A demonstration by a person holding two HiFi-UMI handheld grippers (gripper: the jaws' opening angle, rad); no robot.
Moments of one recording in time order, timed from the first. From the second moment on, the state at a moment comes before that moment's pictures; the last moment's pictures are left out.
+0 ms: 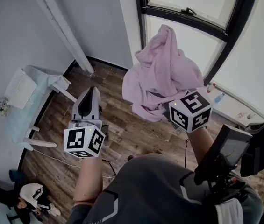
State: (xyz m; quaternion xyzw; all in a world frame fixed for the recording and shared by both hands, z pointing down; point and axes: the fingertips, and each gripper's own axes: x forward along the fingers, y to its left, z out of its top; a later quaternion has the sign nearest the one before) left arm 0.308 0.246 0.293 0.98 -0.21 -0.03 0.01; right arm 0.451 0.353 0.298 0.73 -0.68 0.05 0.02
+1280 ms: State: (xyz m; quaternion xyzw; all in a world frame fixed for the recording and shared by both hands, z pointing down) left arm -0.093 0.152 0.310 0.83 -0.56 -0.04 0.02; right arm 0.131 0.137 0.299 0.47 -0.88 0.06 0.03
